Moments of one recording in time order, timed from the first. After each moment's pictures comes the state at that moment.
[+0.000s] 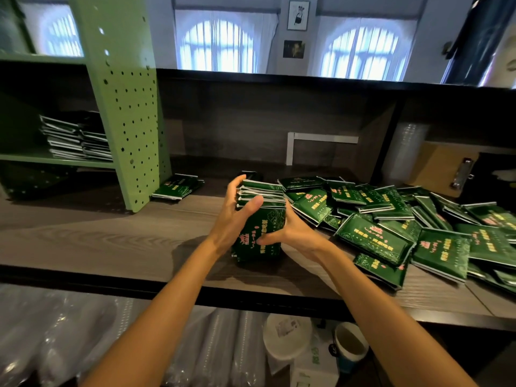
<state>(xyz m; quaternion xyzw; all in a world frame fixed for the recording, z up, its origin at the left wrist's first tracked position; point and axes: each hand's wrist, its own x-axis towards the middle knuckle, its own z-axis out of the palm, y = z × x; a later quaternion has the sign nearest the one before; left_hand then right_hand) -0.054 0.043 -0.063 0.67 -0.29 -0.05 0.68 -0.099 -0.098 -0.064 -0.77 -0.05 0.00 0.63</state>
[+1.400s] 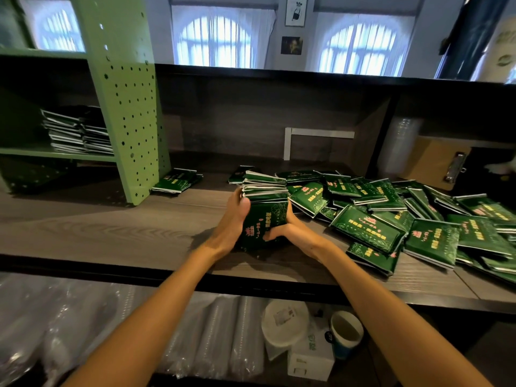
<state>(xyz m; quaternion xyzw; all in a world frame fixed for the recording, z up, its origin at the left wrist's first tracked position) -0.057 0.046 -0.088 0.71 -0.32 -0.07 0.63 -0.106 -0.104 -0.077 -0.79 0.00 0.02 0.62</state>
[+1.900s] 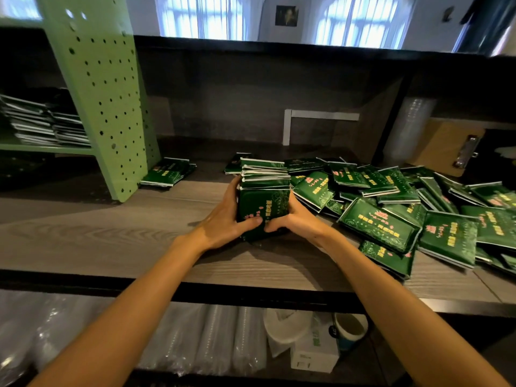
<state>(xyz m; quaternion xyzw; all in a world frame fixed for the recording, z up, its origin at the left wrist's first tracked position) -0.016 0.051 -0.089 0.80 -0.38 -0.03 0.45 -0.078 -0.117 -0.080 -0.80 -0.01 -0.01 0.60</state>
